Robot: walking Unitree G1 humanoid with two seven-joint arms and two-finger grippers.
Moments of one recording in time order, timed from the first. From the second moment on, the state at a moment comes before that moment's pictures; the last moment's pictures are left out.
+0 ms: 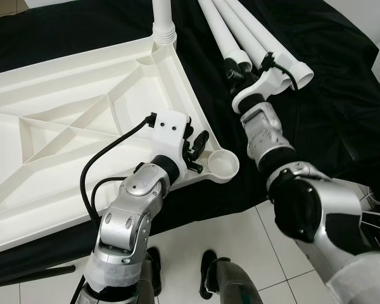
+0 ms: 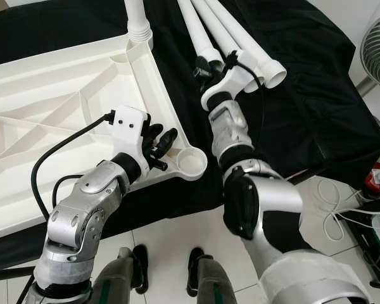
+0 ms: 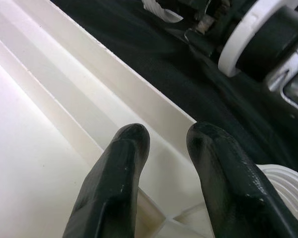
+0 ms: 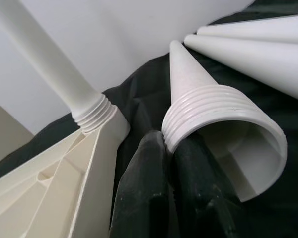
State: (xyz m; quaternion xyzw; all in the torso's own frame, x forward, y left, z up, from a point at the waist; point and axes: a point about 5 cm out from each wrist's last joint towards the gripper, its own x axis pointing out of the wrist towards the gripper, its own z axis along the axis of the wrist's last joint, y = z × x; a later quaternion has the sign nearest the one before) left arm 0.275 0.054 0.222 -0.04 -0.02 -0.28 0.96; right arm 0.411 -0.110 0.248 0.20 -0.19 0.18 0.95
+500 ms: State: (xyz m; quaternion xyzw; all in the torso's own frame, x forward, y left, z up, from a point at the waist) left arm 0.286 0.066 0.224 -0.07 -0.02 -0.27 0.96; right arm 0.381 -0.112 0.256 0.06 -0.34 0.18 0.92
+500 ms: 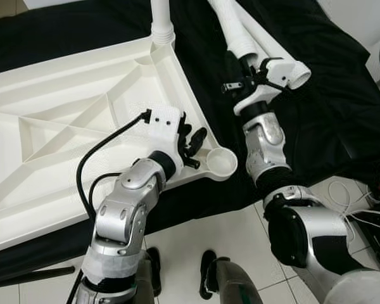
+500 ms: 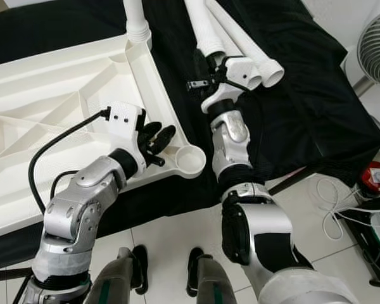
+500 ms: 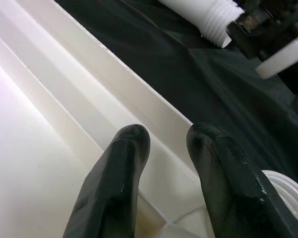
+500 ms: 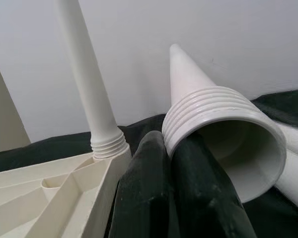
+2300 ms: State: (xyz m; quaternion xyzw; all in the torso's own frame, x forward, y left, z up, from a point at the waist) left arm 0.341 0.146 0.319 -0.26 0.07 -0.42 0.87; right arm 0.314 -0.104 0.314 -0.16 -0.50 0.22 0.82
